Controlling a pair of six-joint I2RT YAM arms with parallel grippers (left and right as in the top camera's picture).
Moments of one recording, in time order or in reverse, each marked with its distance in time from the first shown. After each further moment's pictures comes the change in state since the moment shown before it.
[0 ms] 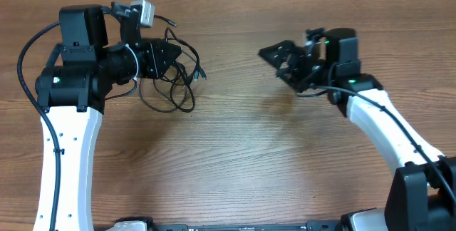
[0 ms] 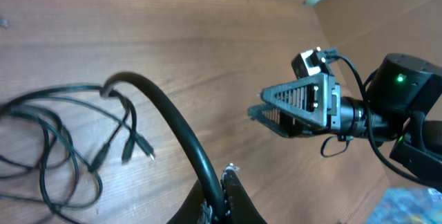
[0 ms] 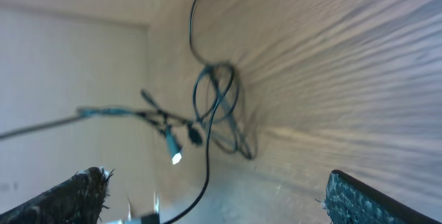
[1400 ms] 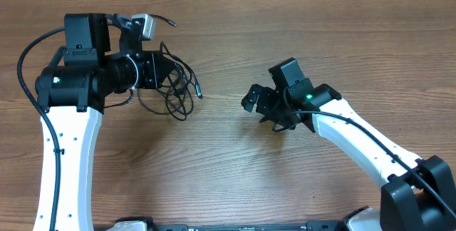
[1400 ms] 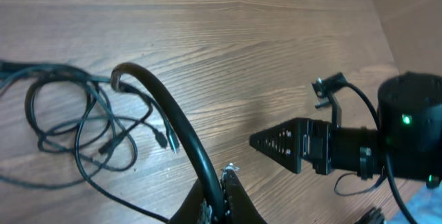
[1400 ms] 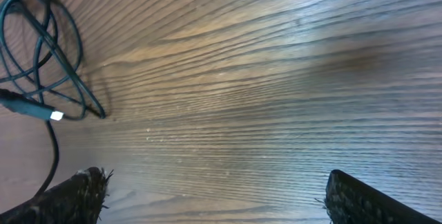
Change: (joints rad) left arm 0.000 0.000 0.000 -0.125 -0.119 0.098; right arm 0.275 0.000 0.013 -0.447 0.465 -0.027
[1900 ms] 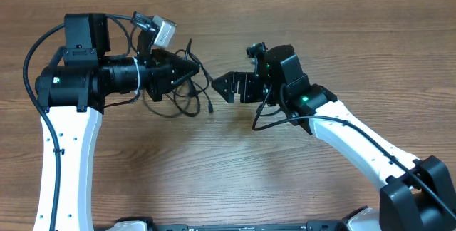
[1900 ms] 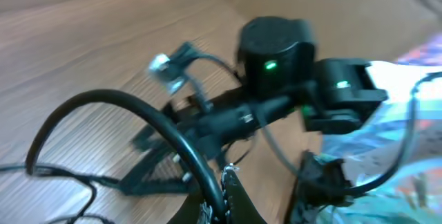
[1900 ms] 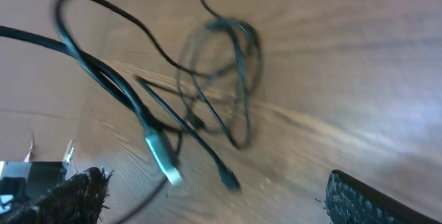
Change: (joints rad) left arm 0.000 0.000 0.000 0.005 0.485 0.356; right arm 0.035 0.000 0.000 0.462 -0.213 -0.255
